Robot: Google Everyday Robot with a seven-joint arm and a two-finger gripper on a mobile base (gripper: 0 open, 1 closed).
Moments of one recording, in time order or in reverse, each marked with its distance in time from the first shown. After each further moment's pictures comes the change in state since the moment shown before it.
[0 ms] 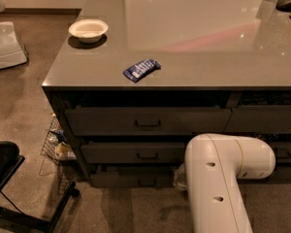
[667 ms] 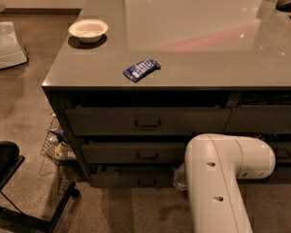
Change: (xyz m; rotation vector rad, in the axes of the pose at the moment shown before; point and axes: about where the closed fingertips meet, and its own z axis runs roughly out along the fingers) arm 0.000 0.000 0.000 0.000 0.000 0.000
